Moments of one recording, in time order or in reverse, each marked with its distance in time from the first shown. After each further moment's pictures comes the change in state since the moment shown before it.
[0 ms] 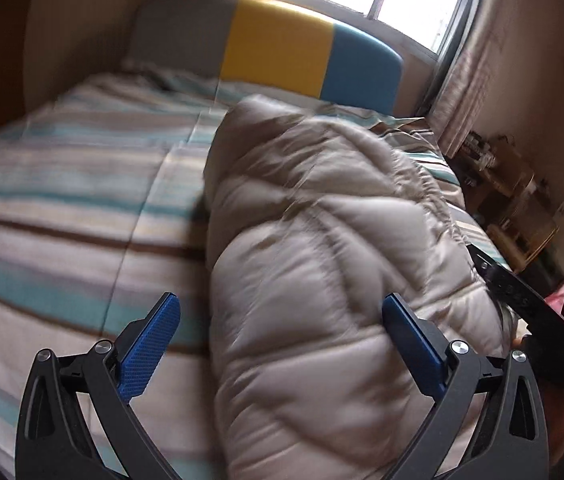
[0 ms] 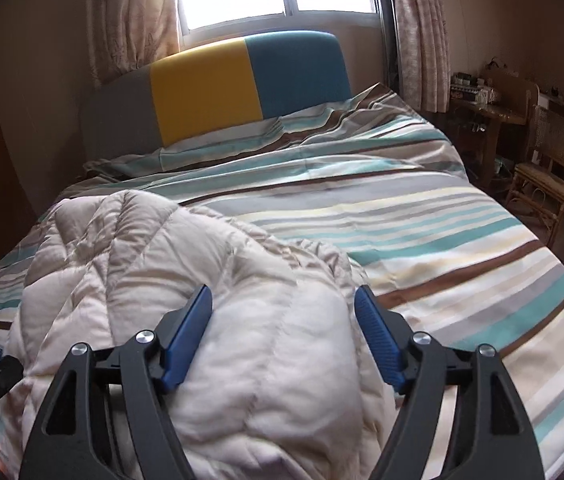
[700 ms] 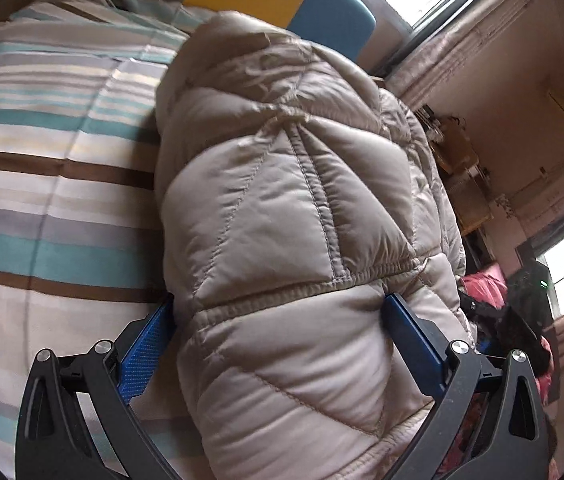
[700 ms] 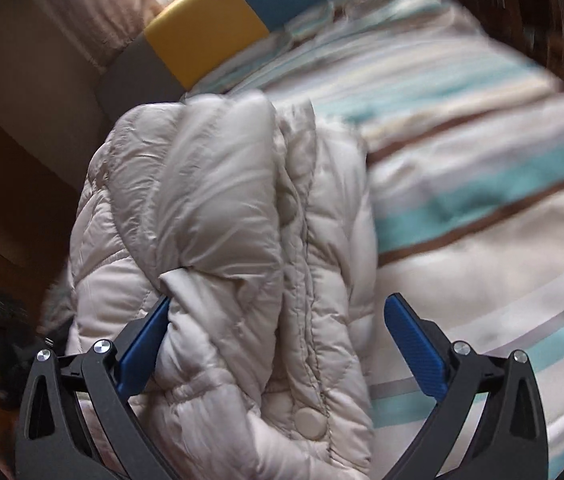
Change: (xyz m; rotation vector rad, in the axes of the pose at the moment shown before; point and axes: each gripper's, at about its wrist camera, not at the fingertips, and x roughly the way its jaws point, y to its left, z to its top) left arm 0.021 0.018 -0.004 -0.078 0.243 -0.291; right arm 0.002 -0.062 -0.044 0.318 0.396 0.349
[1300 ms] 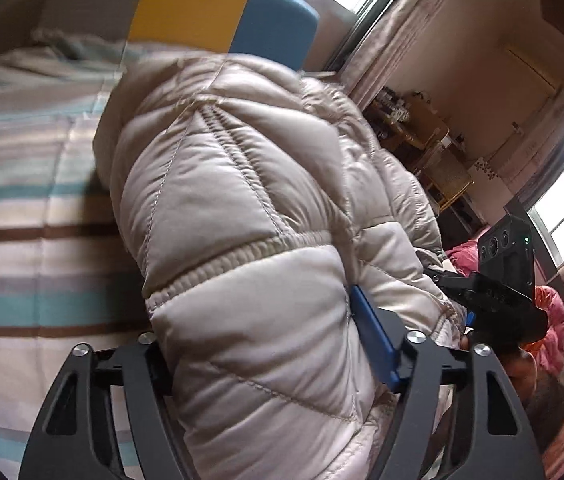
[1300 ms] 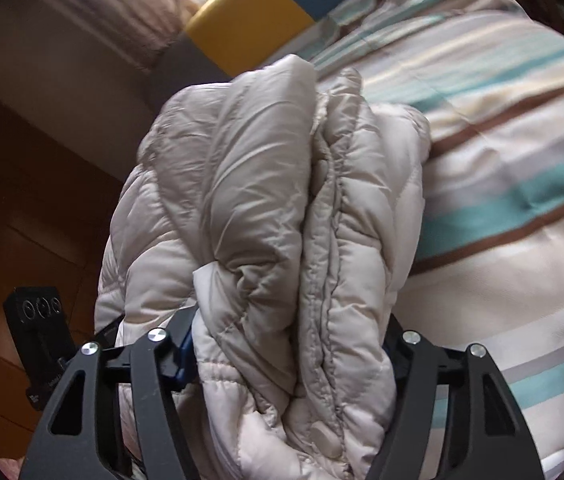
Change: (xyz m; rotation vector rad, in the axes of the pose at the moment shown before) left arm -0.032 -0.041 -0.004 0.219 -0.054 -0.020; right arm -0.008 0.041 -0.023 -0.085 -0.026 0.171
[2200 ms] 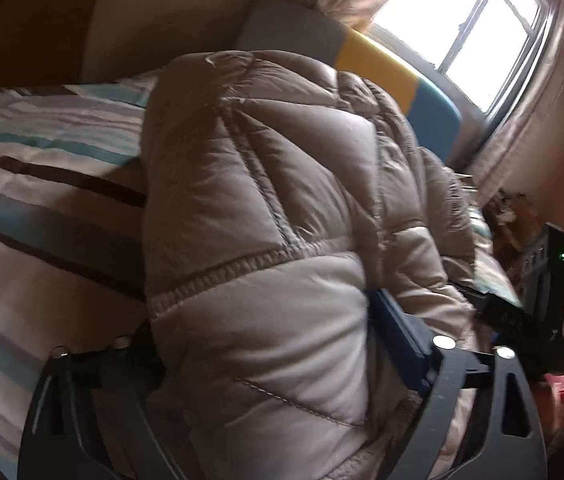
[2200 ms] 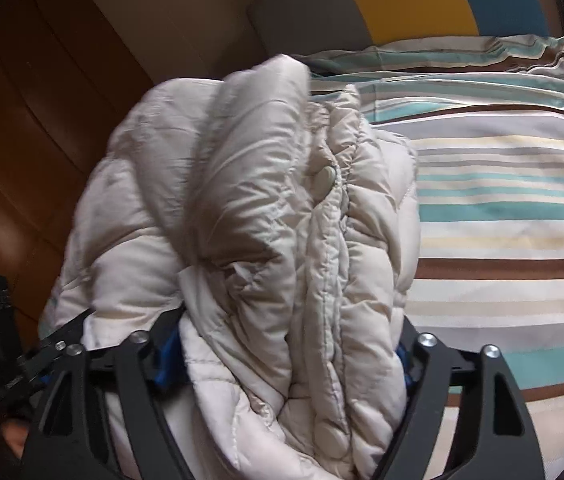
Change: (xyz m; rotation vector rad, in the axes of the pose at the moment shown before) left arm -0.171 0.195 -0.047 -0.262 -0.241 0.390; right arm 0.188 0.190 -0.077 -0.352 0.083 -0.053
